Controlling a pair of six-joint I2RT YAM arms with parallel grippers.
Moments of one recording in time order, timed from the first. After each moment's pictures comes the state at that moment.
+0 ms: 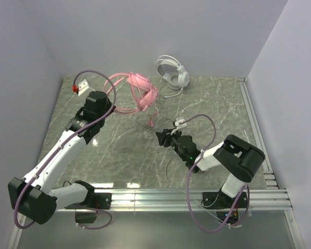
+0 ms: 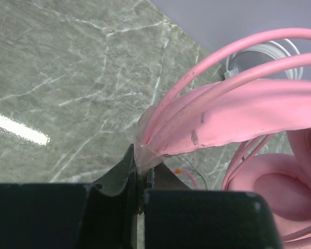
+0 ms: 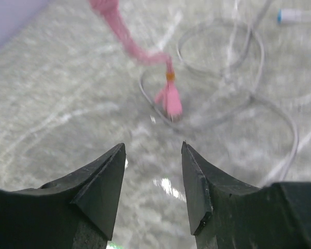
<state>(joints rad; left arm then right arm) -0.42 1.13 1.04 -0.36 -0.48 -0.86 0.84 1.66 0.41 1.13 0.29 0.34</state>
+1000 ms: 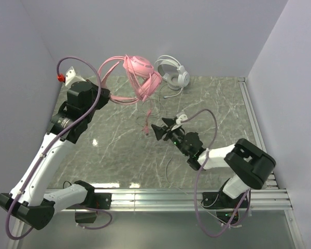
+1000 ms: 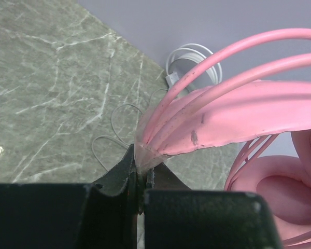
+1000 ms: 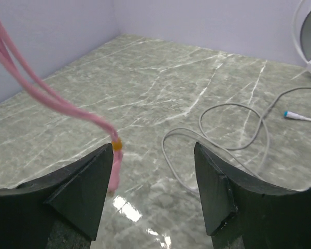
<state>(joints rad) -0.42 1.09 1.32 -0.55 -0.37 -0.89 0.82 1.58 0.48 1.22 0.16 0.13</state>
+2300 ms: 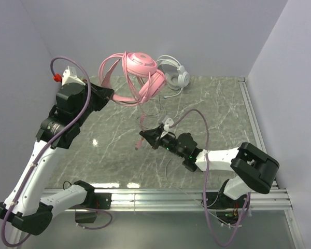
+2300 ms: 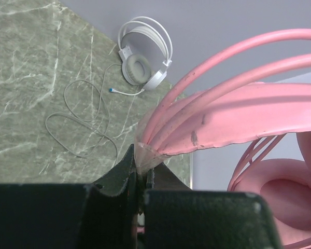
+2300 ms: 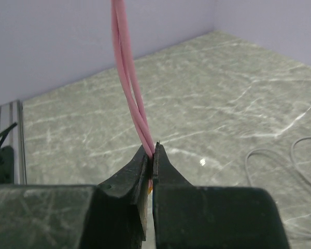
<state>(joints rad) -0.42 1.02 1.40 -0.61 -0.18 -0.97 0.93 1.48 0.53 1.10 -0.09 0.14</state>
